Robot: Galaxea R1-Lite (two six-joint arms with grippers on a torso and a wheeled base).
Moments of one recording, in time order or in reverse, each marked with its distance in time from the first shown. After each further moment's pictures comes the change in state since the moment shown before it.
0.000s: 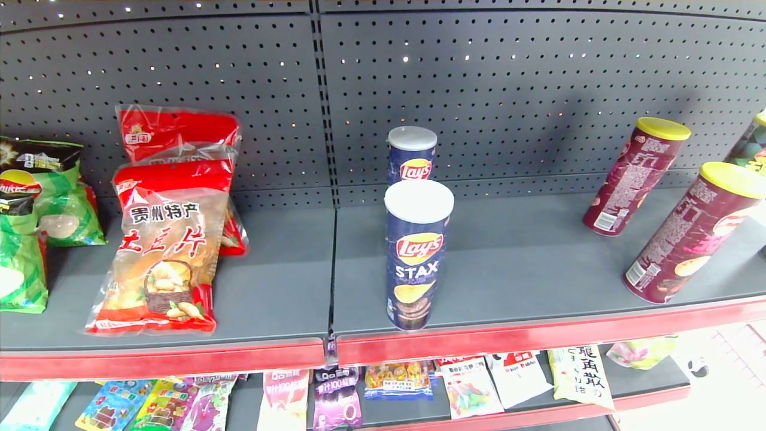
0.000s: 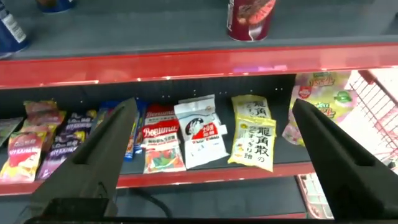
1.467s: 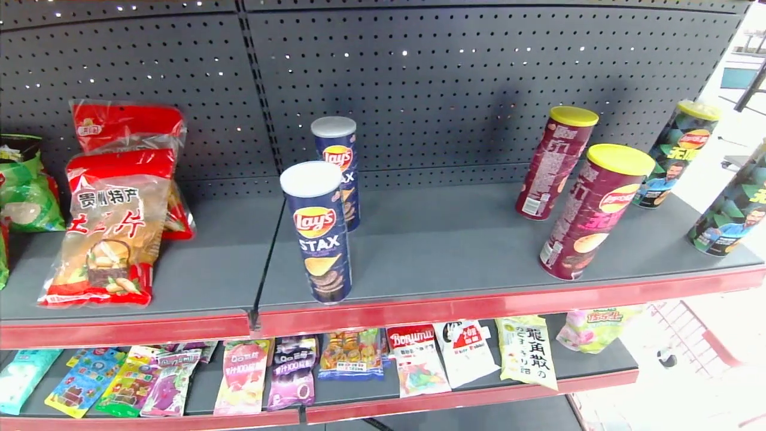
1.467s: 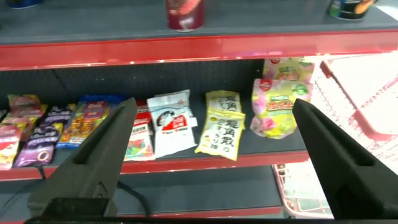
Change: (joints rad) left arm 0.000 -0.003 -0.001 0.000 0.003 -0.002; right arm -0.003 -0.016 0.000 0.001 0.014 -0.008
